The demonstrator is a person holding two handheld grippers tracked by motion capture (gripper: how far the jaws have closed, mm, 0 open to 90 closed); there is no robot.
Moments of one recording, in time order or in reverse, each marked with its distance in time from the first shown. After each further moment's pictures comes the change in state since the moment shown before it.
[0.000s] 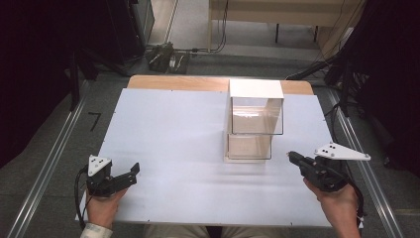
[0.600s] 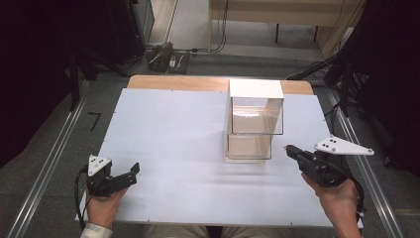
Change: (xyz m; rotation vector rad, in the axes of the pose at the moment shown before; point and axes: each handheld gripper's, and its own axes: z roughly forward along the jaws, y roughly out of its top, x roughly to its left) left arm 0.000 0.000 0.000 -0.003 0.002 0.000; right arm 0.010 0.021 -0.008 -0.044 0.024 -0.021
